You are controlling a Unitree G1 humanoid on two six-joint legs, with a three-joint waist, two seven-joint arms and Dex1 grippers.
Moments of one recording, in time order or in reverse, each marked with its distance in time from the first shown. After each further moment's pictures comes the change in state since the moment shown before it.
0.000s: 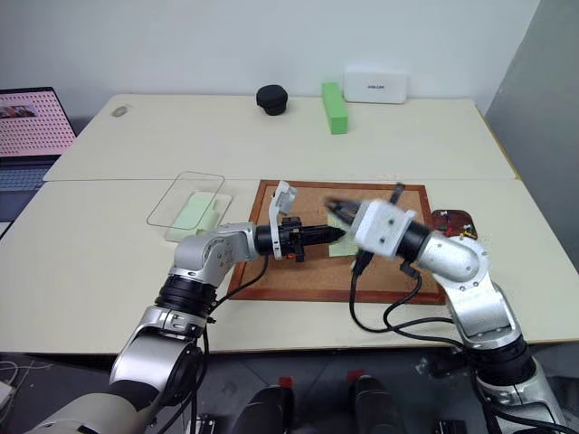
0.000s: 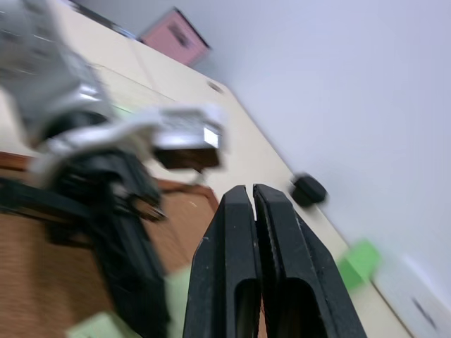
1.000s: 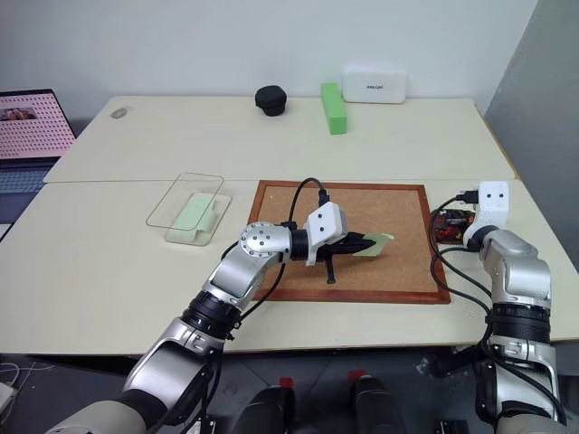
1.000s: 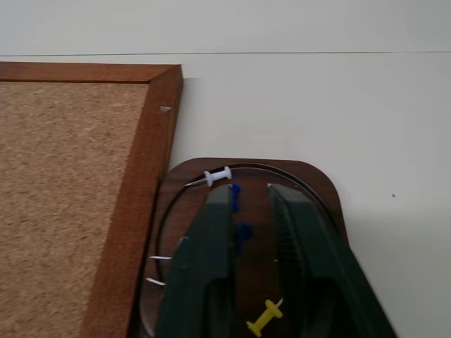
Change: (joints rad) left arm 0.062 -0.063 -0.264 -0.133 0.434 -0.603 0.103; right arm -0.161 0.018 -0.358 0.679 0.122 0.431 -0.307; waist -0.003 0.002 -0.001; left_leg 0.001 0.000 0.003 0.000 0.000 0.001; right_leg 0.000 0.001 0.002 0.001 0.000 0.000
